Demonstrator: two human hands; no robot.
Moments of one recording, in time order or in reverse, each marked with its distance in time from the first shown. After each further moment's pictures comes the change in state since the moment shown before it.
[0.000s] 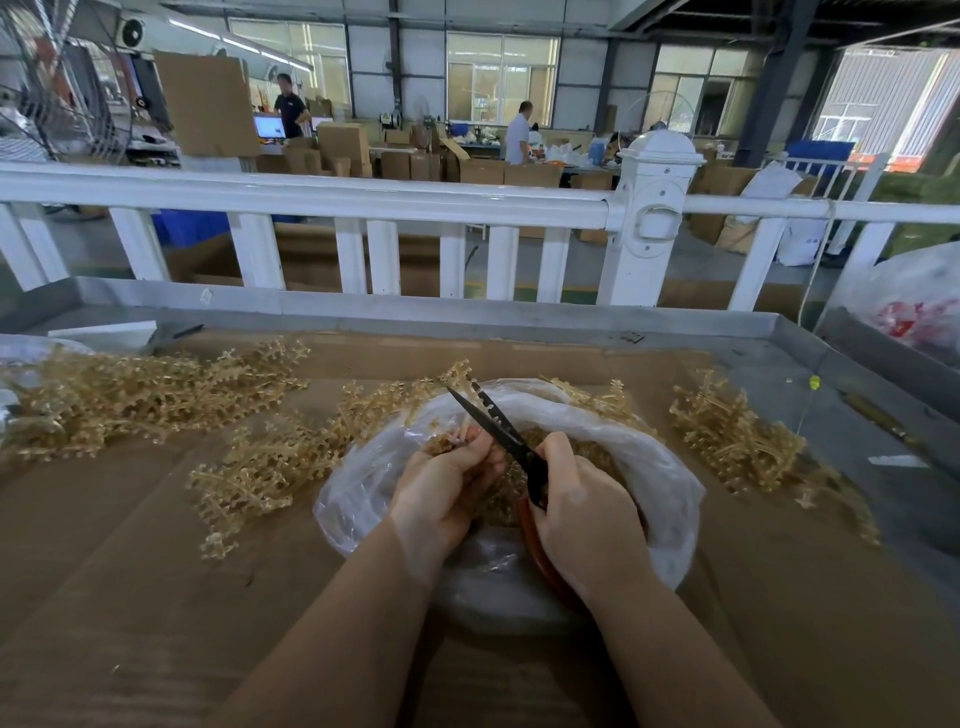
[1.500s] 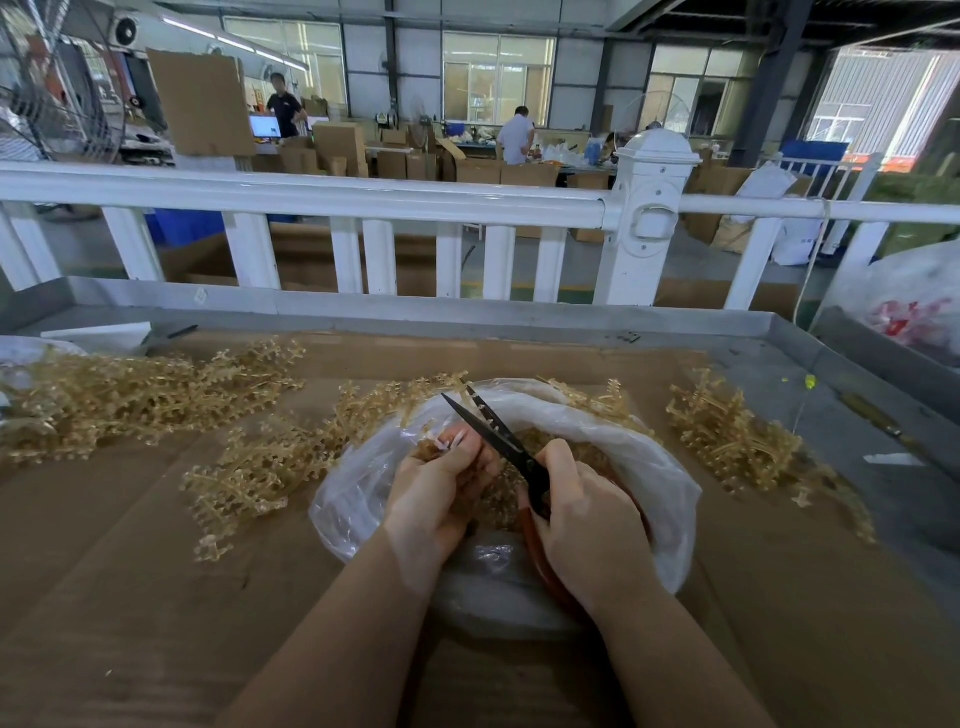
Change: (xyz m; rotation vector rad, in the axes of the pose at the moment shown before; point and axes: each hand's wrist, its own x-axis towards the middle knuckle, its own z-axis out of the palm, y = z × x) left_hand -0.003 -0.002 -0.003 -0.051 0.017 0.058; right_hand -0.007 0.002 0.001 0.002 0.103 -0.027
